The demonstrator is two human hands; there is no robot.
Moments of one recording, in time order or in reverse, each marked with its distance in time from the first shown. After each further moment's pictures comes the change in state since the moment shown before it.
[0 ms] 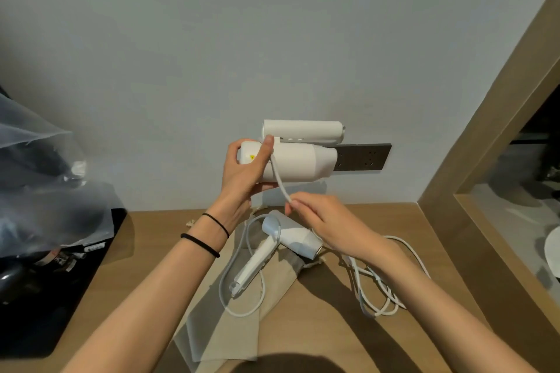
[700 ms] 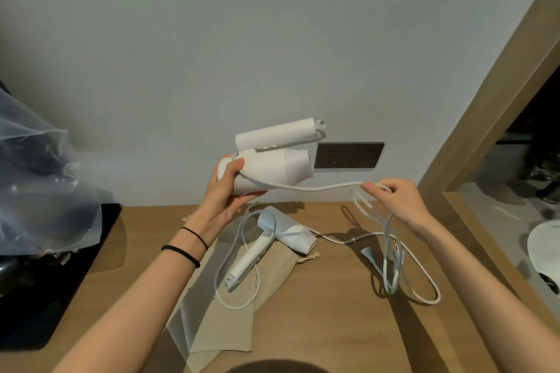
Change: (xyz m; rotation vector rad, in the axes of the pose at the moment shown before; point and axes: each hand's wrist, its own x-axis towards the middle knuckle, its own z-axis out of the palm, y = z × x) left_hand 0.008 -0.029 -0.041 -0.288 -0.076 -0.221; right_hand -0.040 0.085 -0.069 0.129 0.426 0.467
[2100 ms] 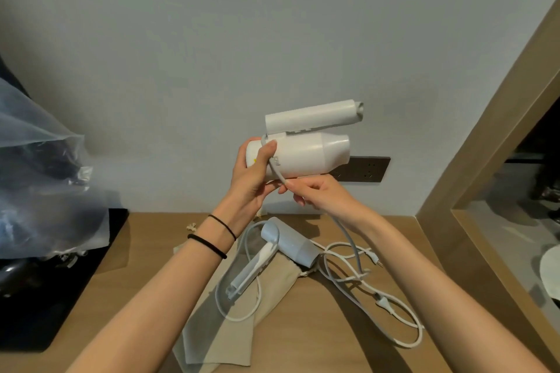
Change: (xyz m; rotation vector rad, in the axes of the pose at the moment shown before) left_hand -0.013 0.016 0.058 0.055 -0.059 0.174; right_hand -0.003 -0.101 0.069 0.263 -0.512 -0.231
